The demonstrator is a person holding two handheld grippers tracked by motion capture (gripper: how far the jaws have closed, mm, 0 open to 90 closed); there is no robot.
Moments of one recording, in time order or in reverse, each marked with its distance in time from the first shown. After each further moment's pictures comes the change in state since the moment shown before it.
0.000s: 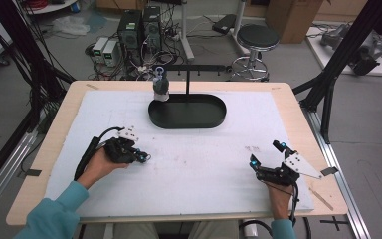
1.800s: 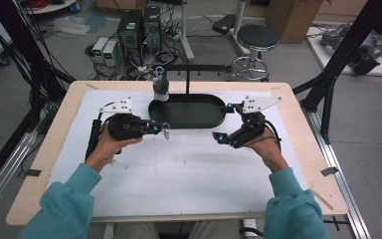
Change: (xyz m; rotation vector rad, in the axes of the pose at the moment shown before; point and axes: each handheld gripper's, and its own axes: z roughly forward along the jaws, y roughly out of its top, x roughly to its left) left arm 0.006 0.065 -0.028 -0.495 -0.168 0.061; right arm 0.037 0.135 0.128 0.250 0.731 -0.118
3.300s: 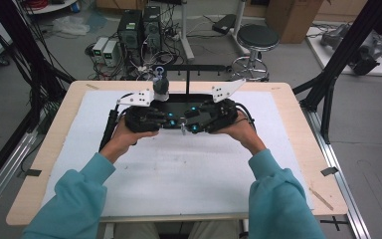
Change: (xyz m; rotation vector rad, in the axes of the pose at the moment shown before) left arm -0.007 0.031 0.034 -0.026 -0.082 0.071; right arm -0.020 0.030 0.069 0.063 0.328 -0.056
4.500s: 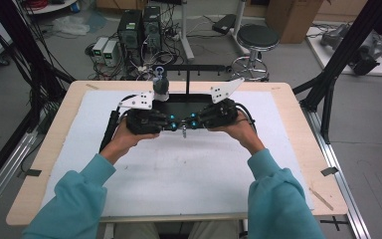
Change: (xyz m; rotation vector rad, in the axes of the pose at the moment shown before) left arm -0.005 0.000 0.003 0.014 -0.016 0.047; right arm 0.001 0.004 0.000 0.040 0.019 -0.025
